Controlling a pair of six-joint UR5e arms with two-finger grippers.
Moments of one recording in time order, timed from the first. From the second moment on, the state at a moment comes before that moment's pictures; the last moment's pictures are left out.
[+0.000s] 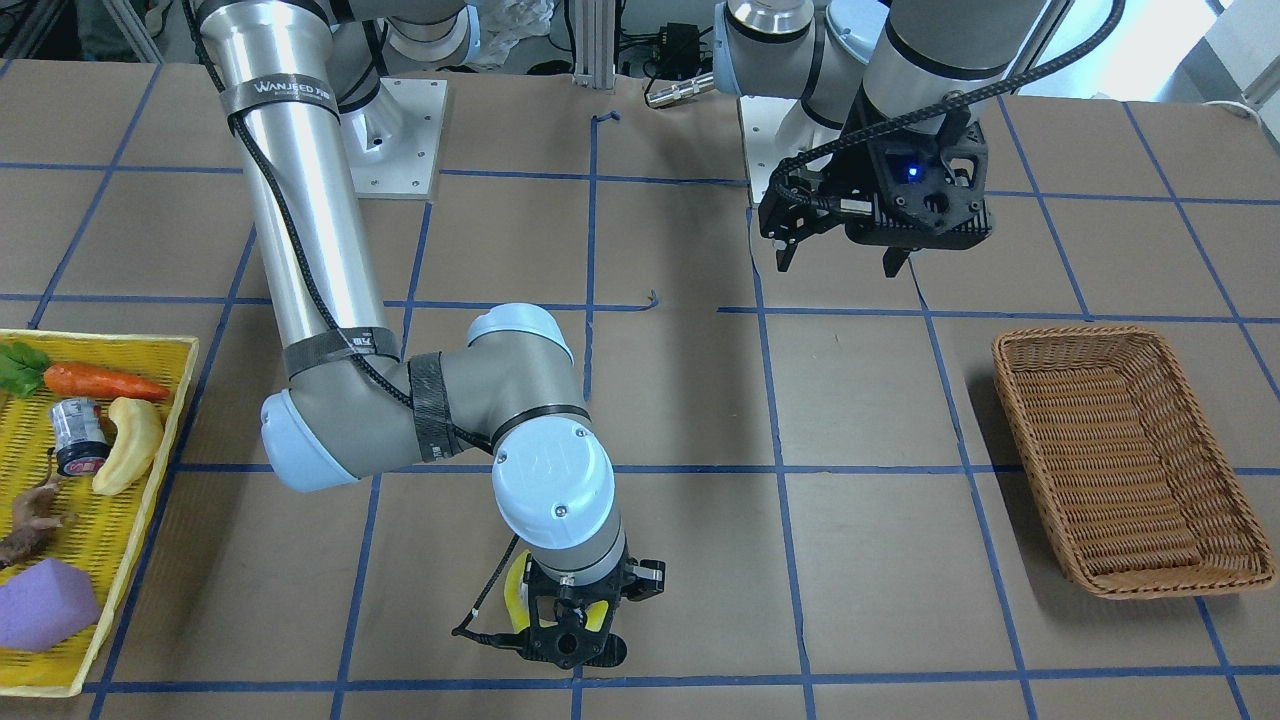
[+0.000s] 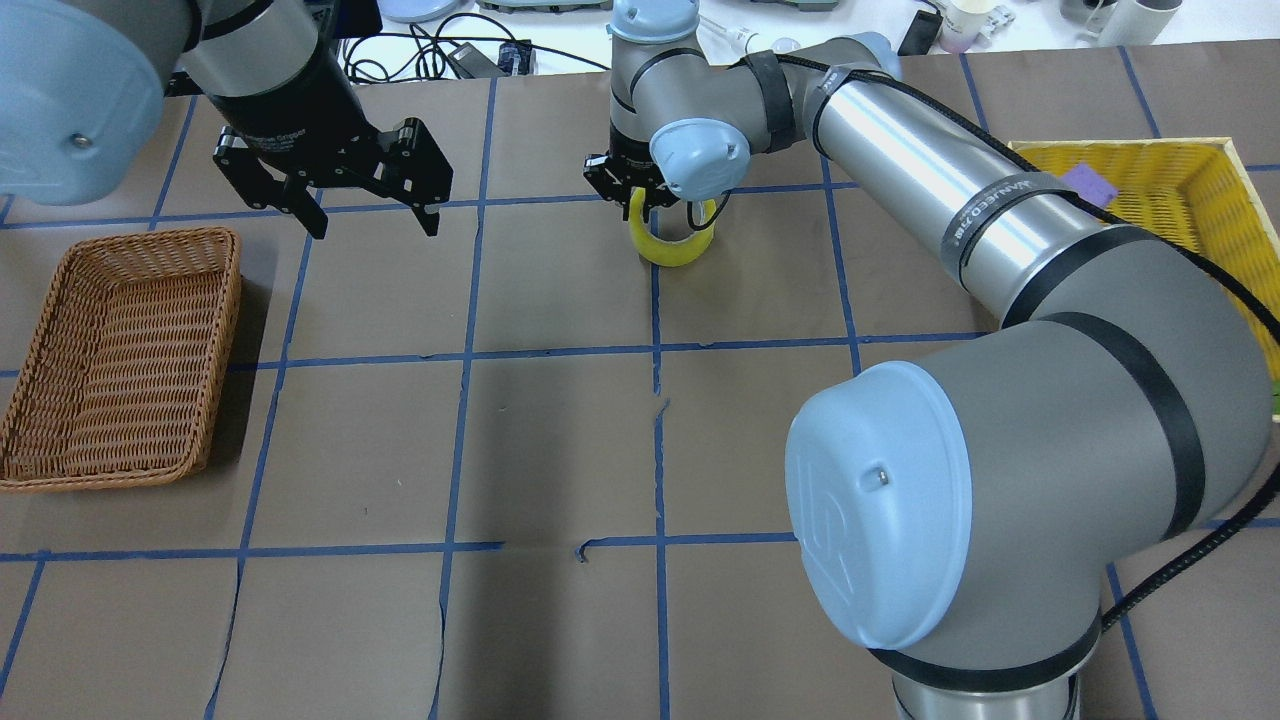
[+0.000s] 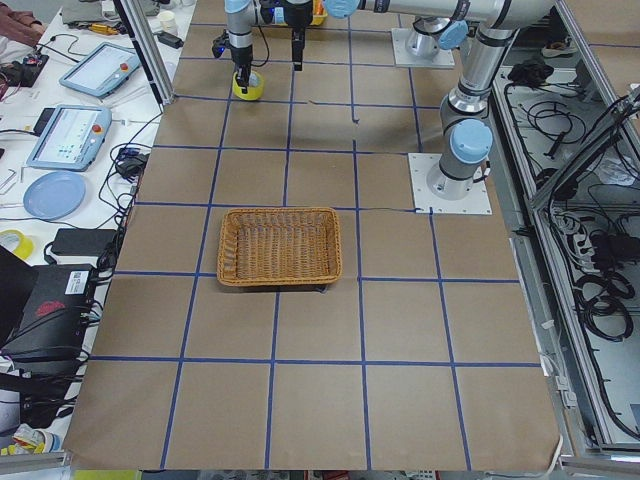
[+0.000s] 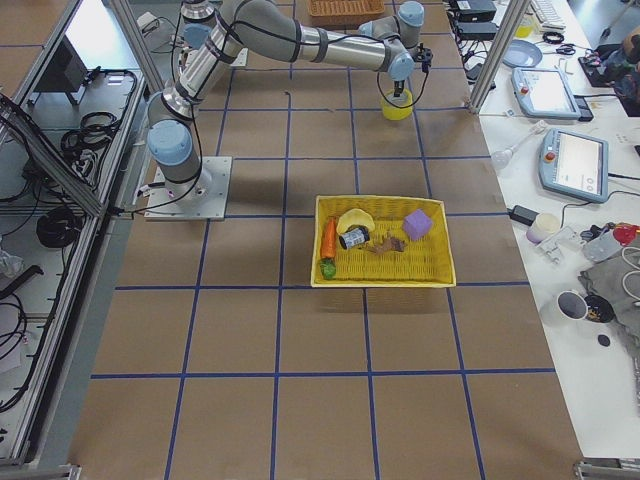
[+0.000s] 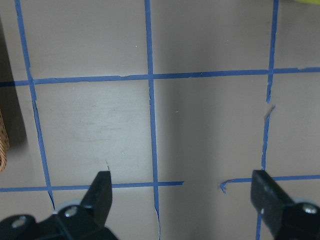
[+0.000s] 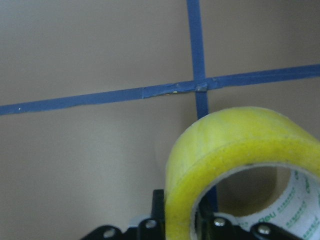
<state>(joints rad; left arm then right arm) -1.63 -1.62 -1.49 -1.60 1.56 -0.03 1.88 -0.75 1.11 -2.02 -1.45 0.42</state>
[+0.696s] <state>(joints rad) -1.63 -1.62 -1.49 -1.57 1.56 -0.04 1.80 -0.93 1.18 -1.90 -1.48 0.34</state>
